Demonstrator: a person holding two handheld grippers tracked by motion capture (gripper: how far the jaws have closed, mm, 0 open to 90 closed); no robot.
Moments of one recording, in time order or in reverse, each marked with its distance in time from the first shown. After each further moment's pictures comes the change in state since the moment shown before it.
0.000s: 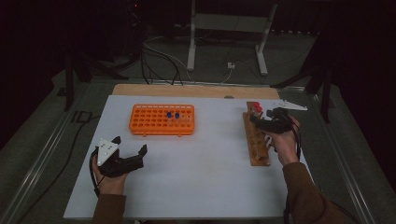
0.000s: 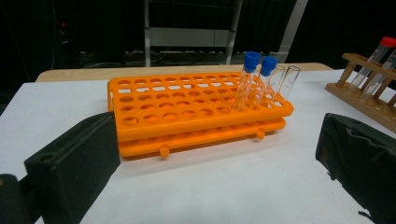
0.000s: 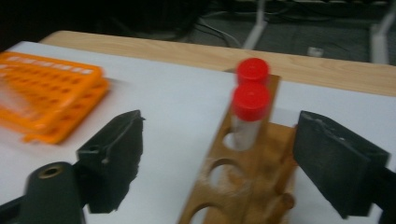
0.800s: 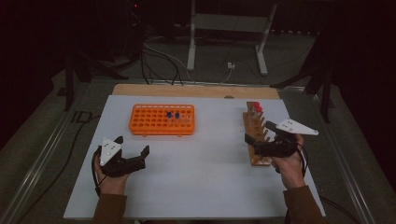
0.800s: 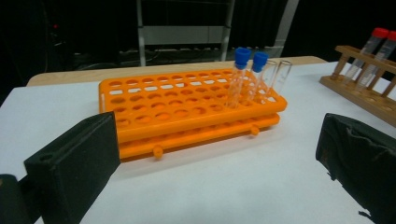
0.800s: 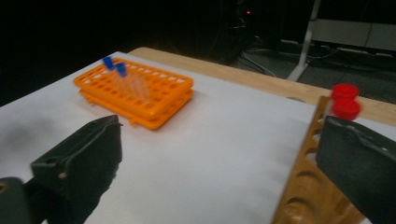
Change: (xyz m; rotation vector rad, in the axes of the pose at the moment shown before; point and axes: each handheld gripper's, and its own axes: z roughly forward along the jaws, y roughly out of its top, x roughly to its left) left arm -0.004 0.001 0.002 0.012 -0.016 0.033; right arm 0.060 -0.017 -0.081 -0.138 0.175 -0.129
